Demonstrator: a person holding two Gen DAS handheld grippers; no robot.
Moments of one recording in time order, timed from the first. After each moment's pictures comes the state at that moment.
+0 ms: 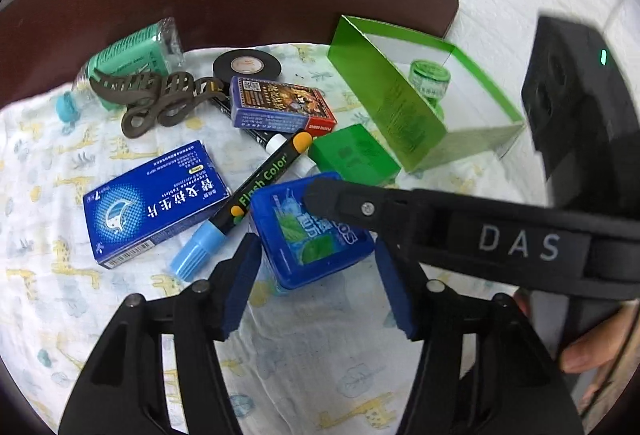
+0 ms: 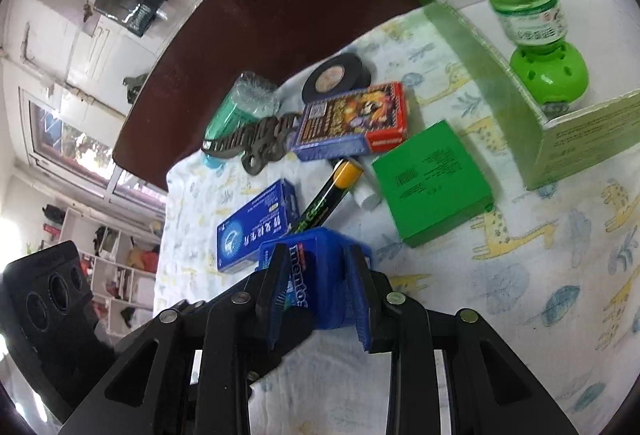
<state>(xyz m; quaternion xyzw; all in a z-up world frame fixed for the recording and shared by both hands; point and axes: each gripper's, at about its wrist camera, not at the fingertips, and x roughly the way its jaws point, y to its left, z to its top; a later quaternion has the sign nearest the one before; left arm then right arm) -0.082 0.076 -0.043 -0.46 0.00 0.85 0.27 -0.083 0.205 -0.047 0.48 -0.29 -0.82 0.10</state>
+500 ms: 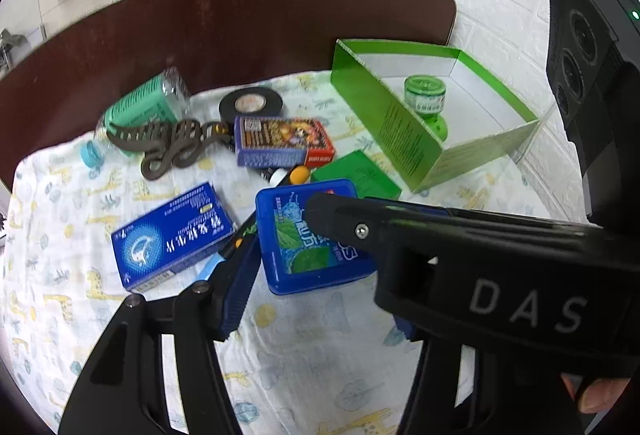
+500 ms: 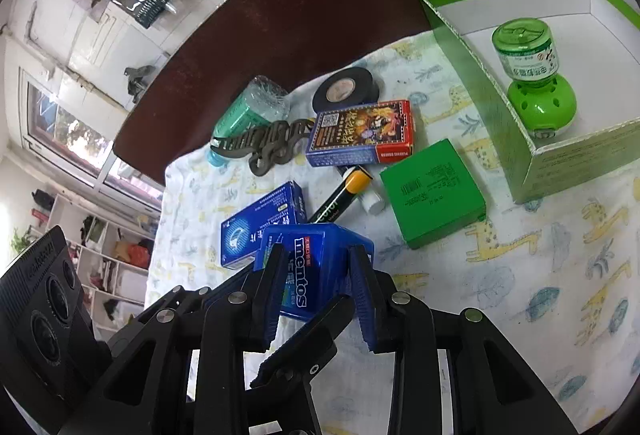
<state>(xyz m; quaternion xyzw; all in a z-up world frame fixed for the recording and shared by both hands) -0.074 0.095 -0.015 -0.42 0.05 0.88 0.23 -0.071 0.204 -0.018 0.46 -0.26 -0.84 0.10</state>
